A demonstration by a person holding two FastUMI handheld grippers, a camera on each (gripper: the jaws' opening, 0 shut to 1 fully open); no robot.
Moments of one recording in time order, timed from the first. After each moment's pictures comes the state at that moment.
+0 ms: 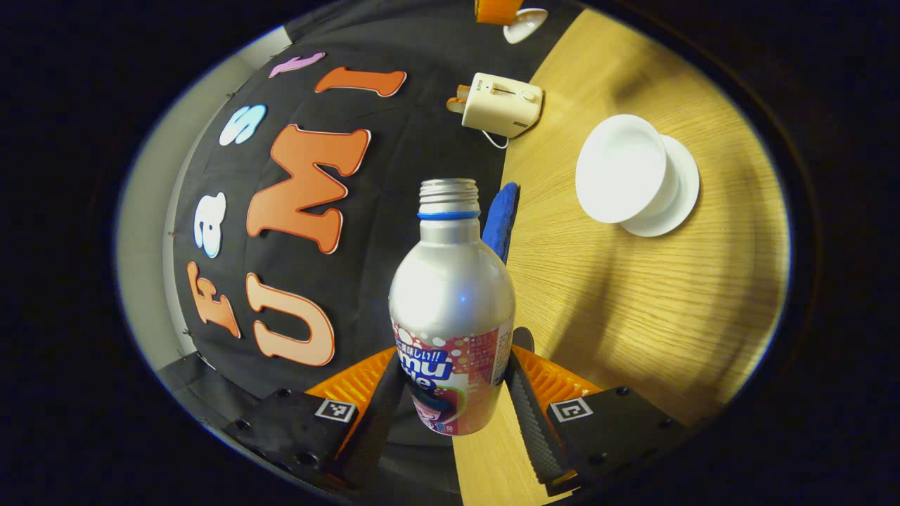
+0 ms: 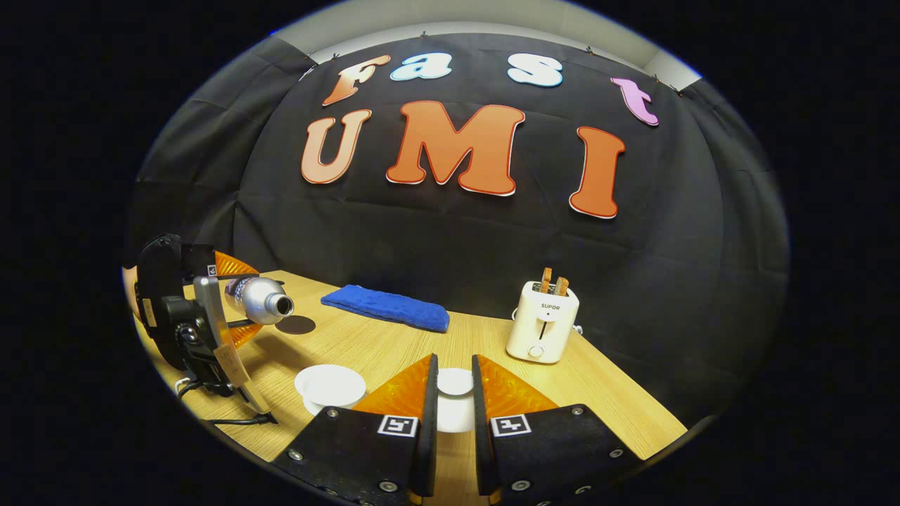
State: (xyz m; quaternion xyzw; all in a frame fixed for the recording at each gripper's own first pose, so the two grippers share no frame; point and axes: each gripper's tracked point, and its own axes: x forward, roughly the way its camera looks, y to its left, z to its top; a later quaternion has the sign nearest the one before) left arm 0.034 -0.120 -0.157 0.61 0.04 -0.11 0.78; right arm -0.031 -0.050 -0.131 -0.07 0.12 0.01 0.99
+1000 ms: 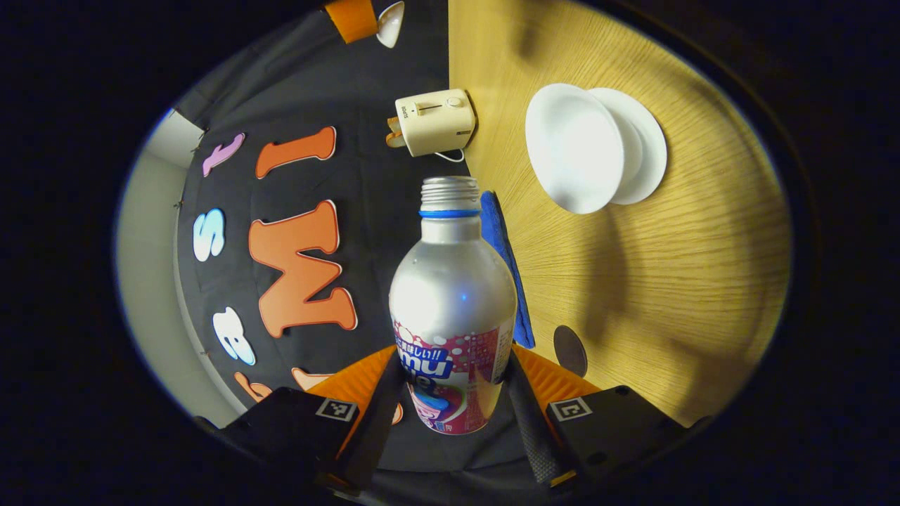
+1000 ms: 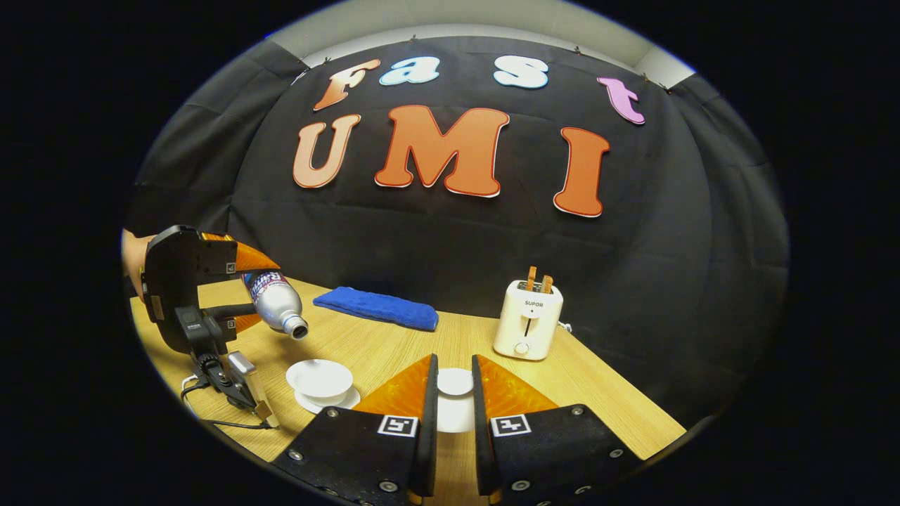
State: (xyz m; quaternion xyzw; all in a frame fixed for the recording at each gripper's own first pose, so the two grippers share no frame) left arm 0.037 -0.138 -0.126 0.77 -0.04 -0.13 0.63; right arm -0.045 -0.068 -0.127 -0.06 0.11 -0.01 0.99
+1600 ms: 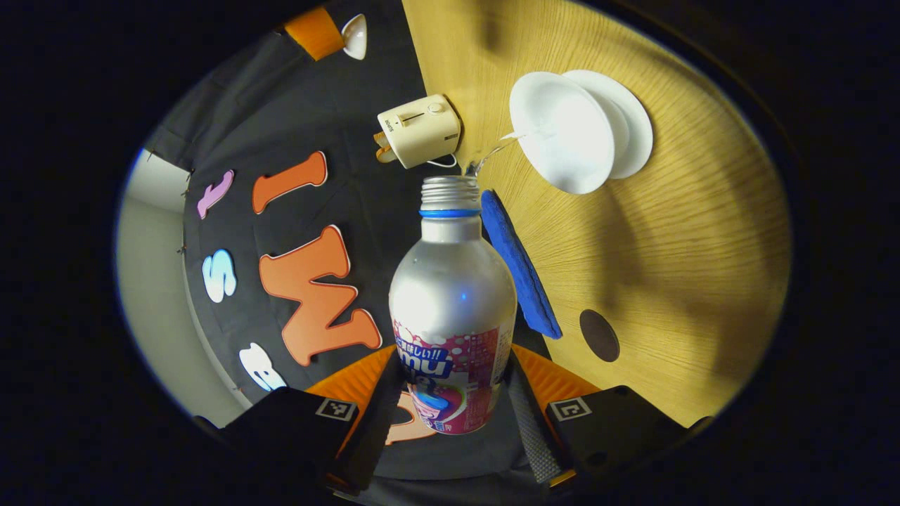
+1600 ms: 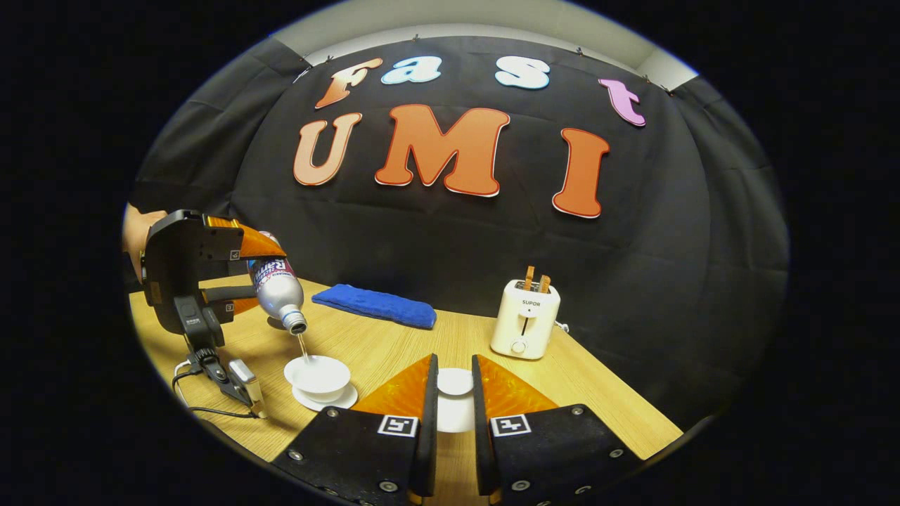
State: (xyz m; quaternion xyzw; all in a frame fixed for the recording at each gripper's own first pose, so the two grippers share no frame) left arm 0.042 -0.144 -0.107 0.81 -0.08 -0.13 0.56; right arm -0.048 -0.069 -0.125 -0.07 0.11 0.00 0.99
